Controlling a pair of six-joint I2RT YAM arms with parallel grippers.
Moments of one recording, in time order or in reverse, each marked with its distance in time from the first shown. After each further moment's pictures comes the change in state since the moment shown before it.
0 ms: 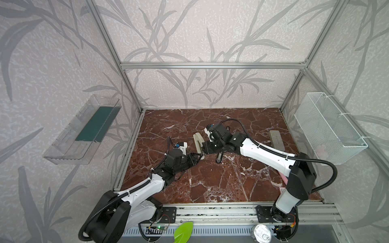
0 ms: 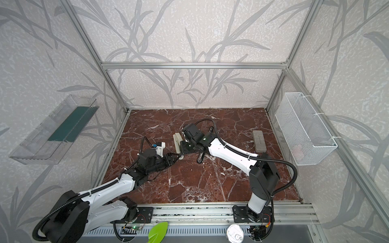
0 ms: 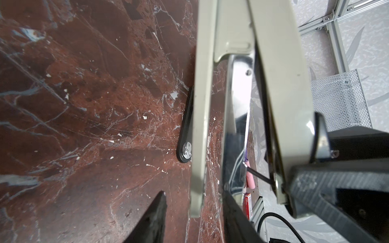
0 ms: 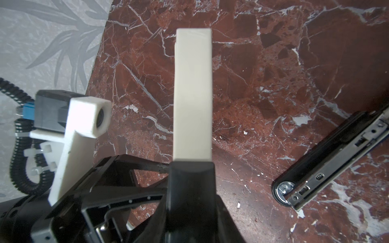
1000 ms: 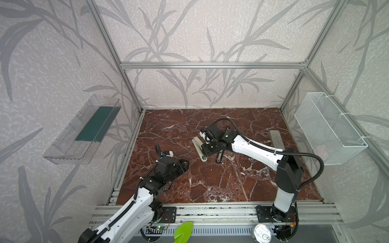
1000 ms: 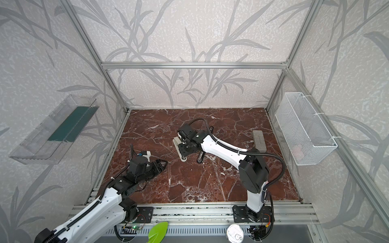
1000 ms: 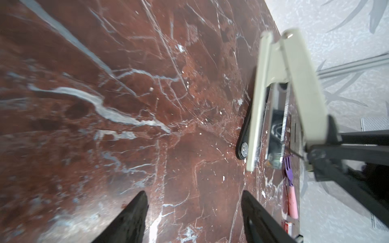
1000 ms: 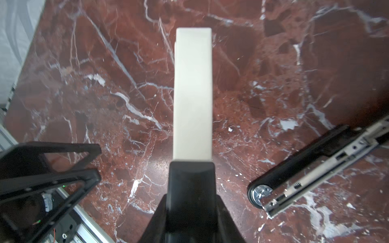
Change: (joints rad) left arm 0.075 -0.344 -0.051 -0.486 -0.174 -0.008; right arm 0.003 0.101 0.096 -0.134 0.053 -0.174
